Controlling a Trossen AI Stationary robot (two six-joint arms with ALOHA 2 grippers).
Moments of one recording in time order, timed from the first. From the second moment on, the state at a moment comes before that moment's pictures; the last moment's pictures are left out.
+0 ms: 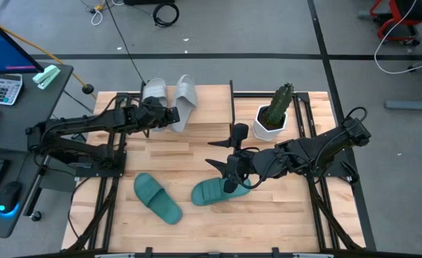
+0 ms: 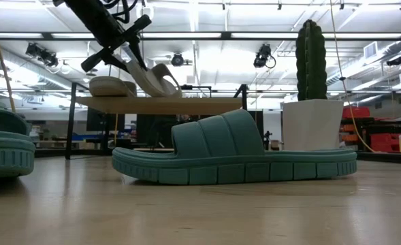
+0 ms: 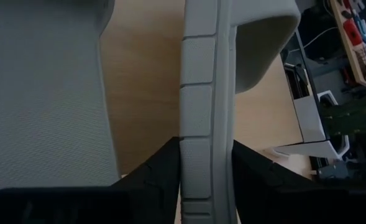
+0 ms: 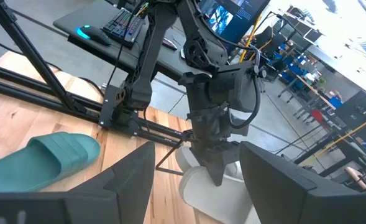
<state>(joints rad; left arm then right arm) 0.26 1.11 0.91 -0.49 -0.41 -1.19 0.41 1.60 1.67 -0.34 0.70 -0.36</state>
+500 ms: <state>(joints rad) 0.26 1.11 0.91 -0.49 -0.41 -1.14 0.41 1.60 1.67 -0.34 0.70 -0.33</state>
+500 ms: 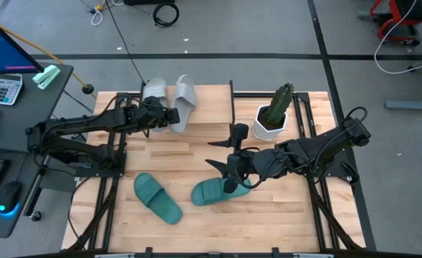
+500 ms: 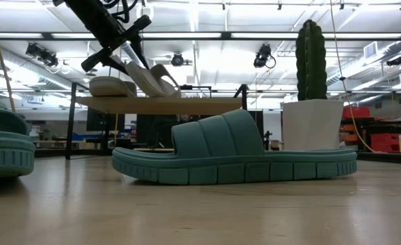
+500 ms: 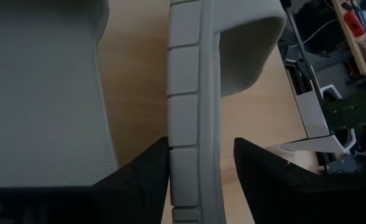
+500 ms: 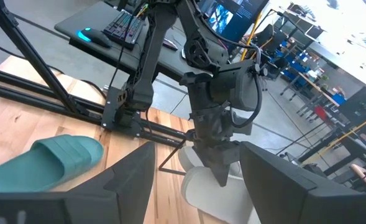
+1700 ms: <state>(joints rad) 0.25 1.01 0.91 -0.51 -0.29 -1.09 0.41 1.60 1.67 -0.36 0.70 -0.33</state>
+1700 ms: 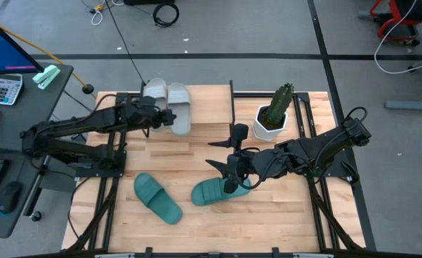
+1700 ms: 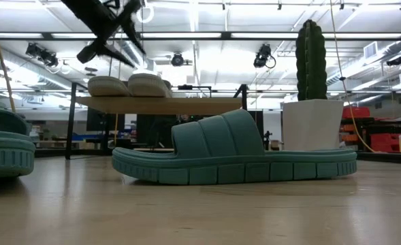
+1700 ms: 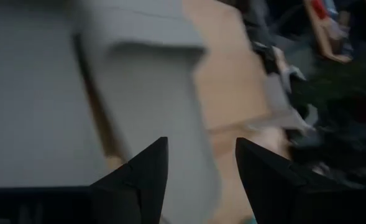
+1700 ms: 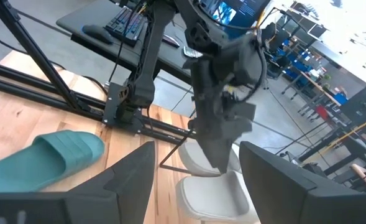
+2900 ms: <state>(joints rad) -0.06 1.27 0.91 -0.46 -0.37 -1.00 0.41 1.60 1.67 -0.37 0.70 -0.31</state>
